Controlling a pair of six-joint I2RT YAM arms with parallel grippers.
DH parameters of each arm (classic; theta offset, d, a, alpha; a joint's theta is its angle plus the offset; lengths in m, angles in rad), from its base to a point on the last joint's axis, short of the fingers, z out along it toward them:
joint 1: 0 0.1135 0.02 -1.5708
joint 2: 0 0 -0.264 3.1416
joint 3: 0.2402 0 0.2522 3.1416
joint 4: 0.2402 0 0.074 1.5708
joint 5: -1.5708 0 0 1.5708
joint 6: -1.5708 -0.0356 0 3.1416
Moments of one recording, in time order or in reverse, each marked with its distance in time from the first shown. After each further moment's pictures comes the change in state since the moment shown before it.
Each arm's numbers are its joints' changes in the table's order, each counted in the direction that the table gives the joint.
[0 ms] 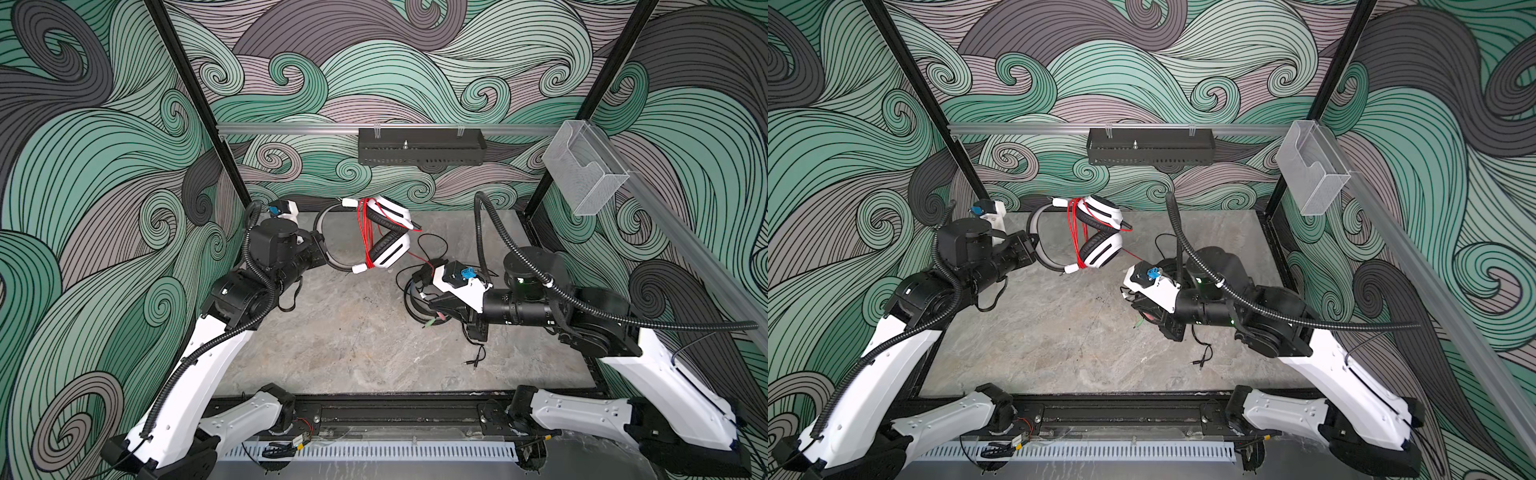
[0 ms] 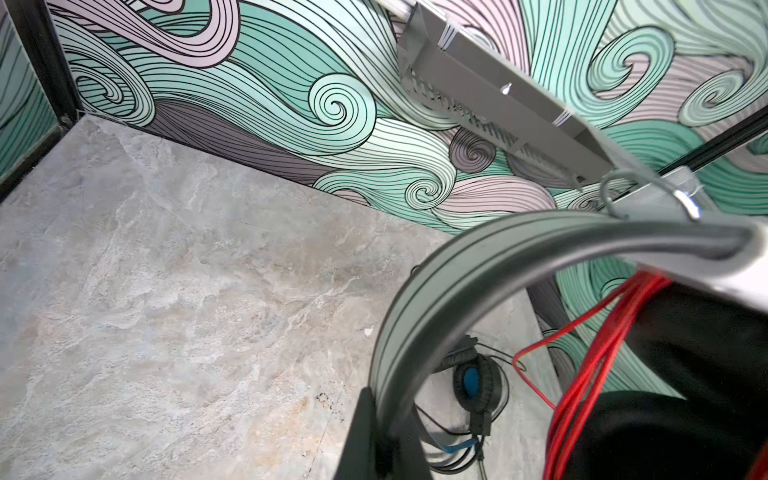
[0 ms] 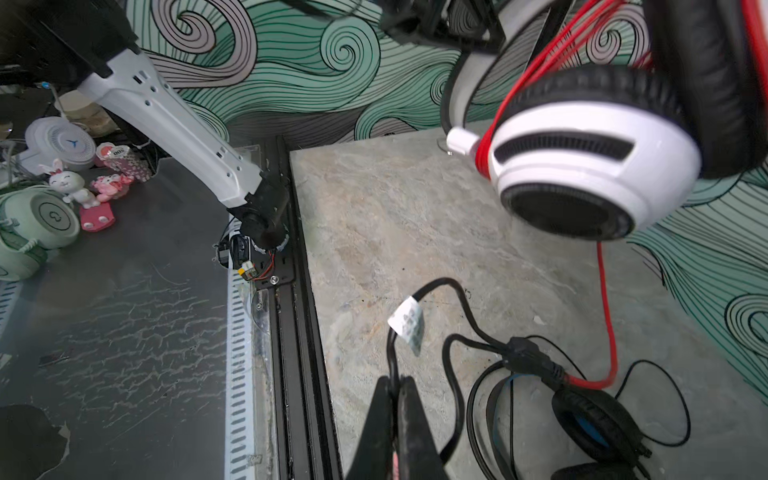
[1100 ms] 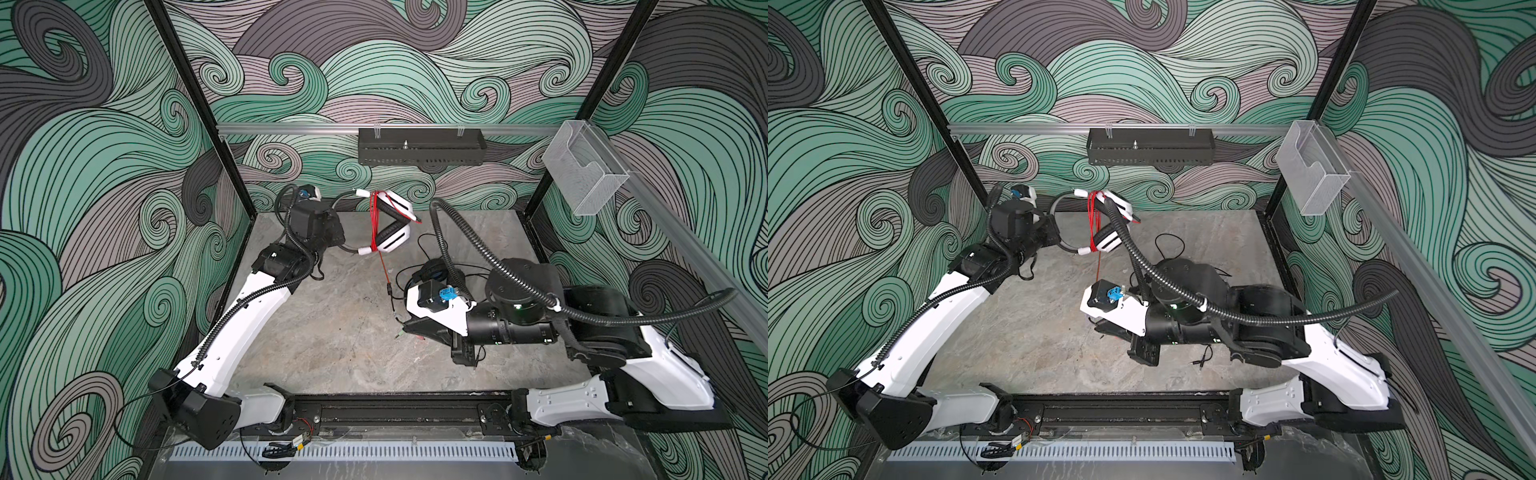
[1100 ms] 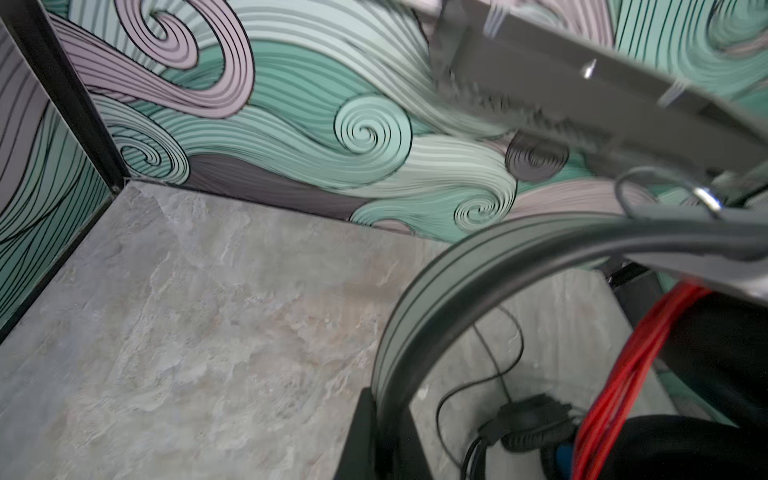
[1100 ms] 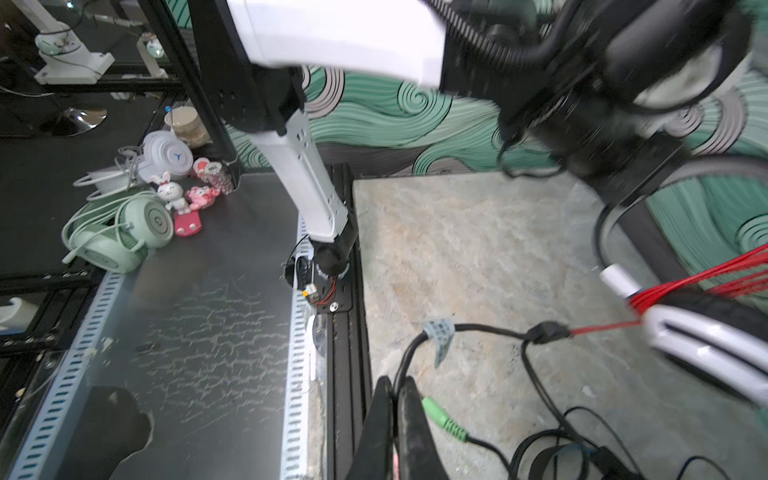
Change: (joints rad) left arm -0.002 0.233 -0.095 -0.244 0.127 -0.222; right arm 0.361 0.254 0.465 0.143 -0.178 -0.054
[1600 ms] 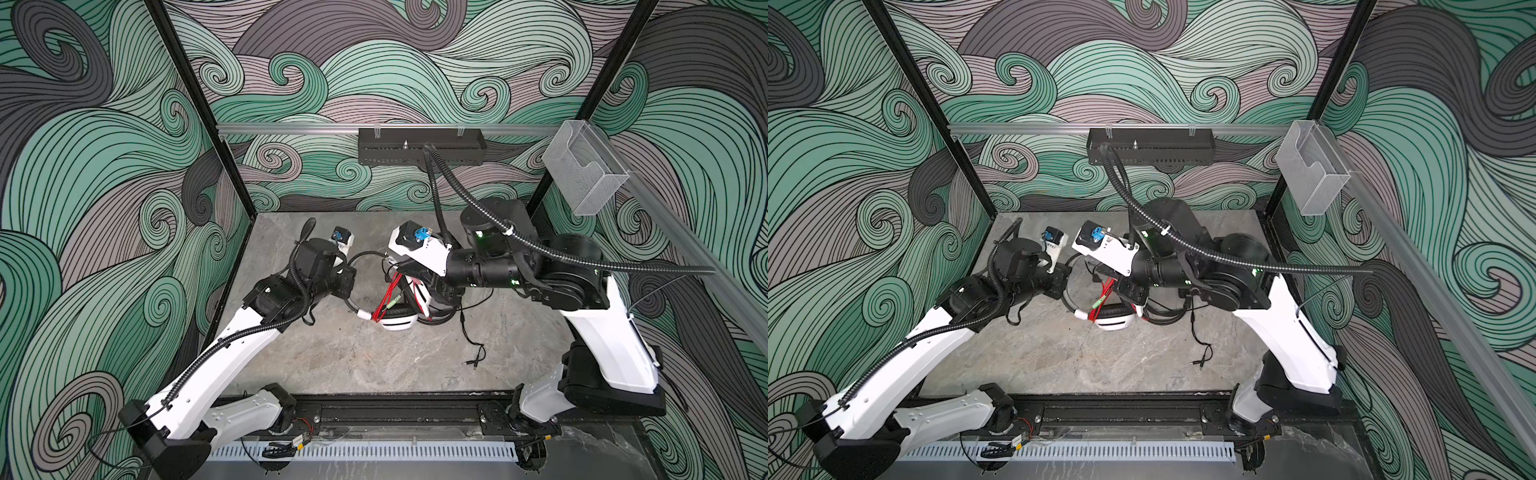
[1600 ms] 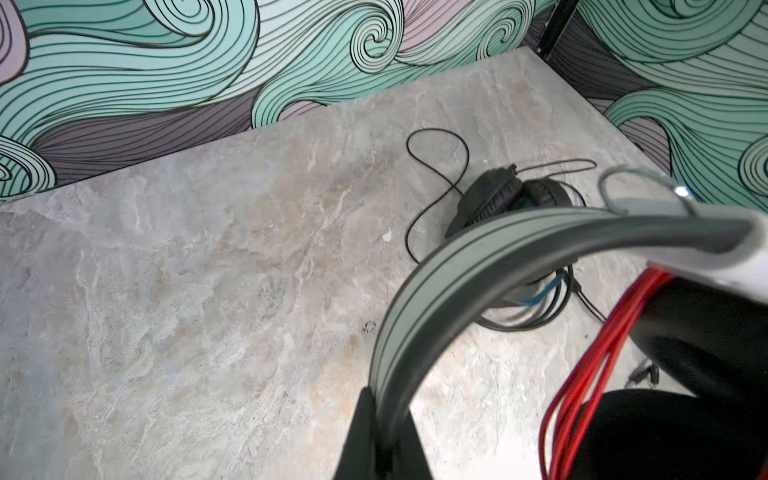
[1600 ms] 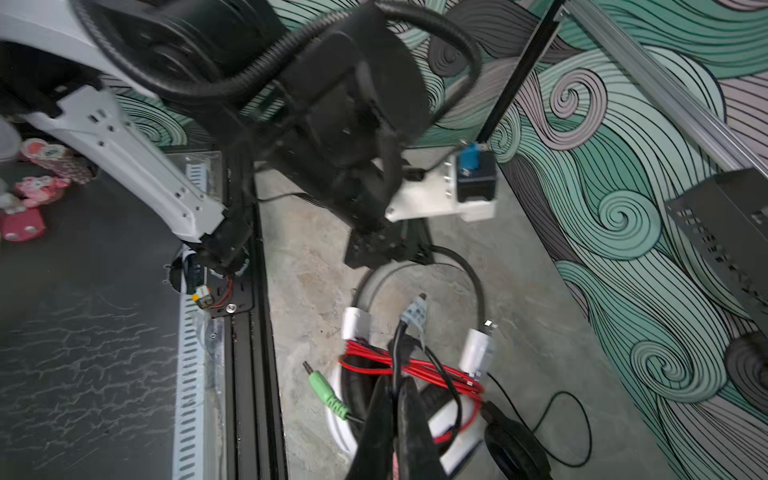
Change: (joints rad) left arm -0.174 -0.230 -0.159 0.258 -0.171 -0.257; right arm -0.301 0.283 0.384 0.211 0.012 0.168
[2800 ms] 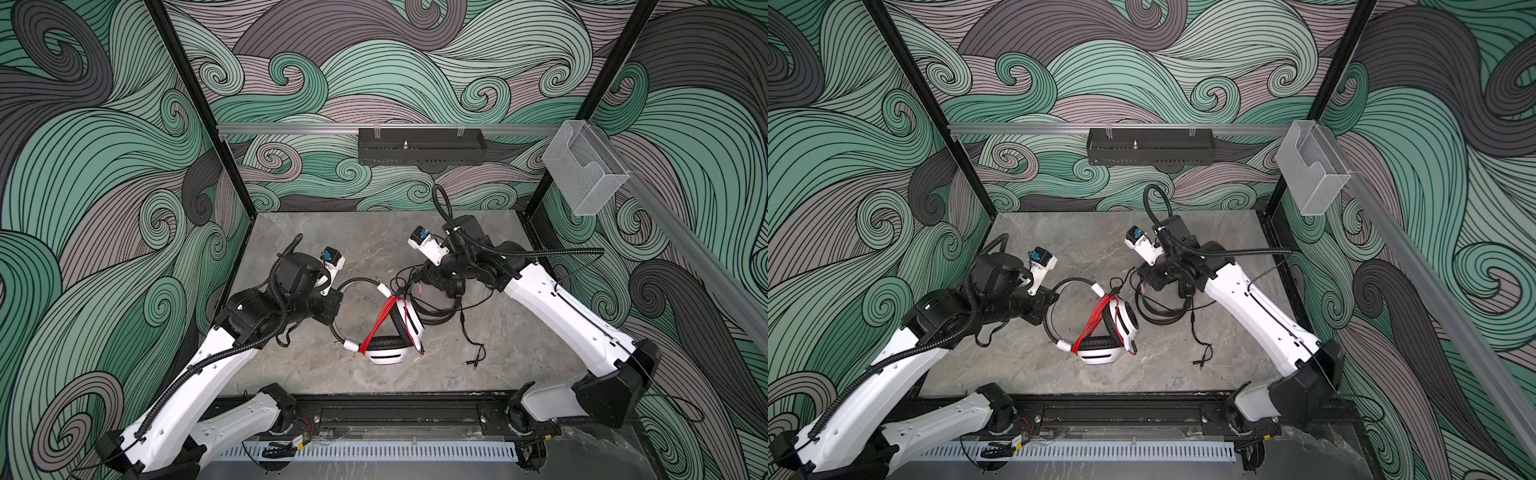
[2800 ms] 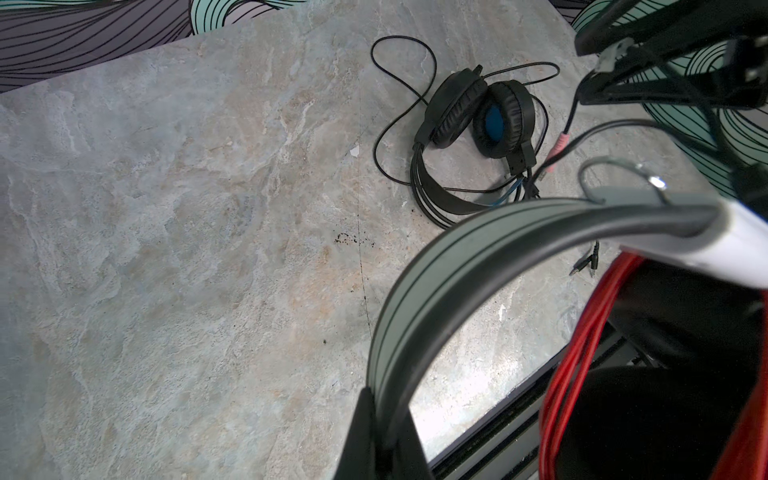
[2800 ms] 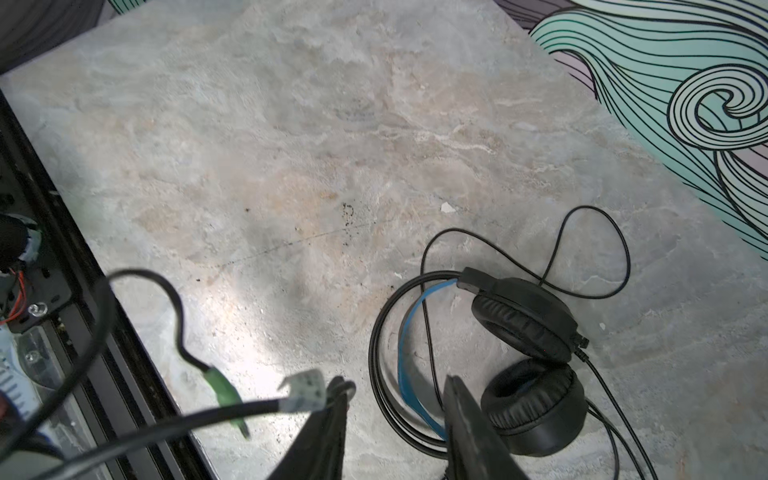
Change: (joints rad) left arm 0.000 -0.078 0.057 0.262 -0.137 0.011; right arm -0.406 -0.143 -0.882 -0.480 0.097 -0.079
